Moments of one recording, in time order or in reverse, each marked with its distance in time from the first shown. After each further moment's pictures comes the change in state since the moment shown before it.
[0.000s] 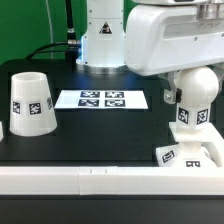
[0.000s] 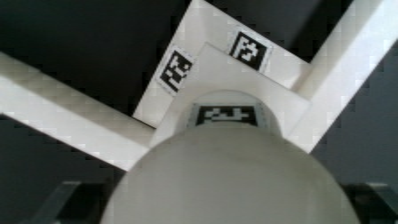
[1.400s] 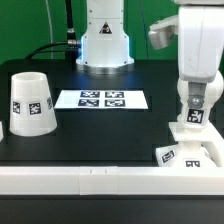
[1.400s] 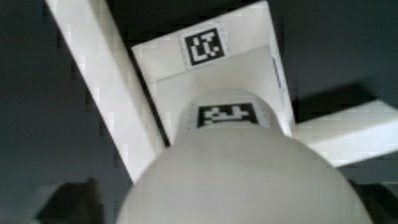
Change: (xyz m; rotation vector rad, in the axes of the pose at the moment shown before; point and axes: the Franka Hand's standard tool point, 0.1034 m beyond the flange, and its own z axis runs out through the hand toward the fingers) arm 0.001 -0.004 0.000 -0.006 -0.005 -0.840
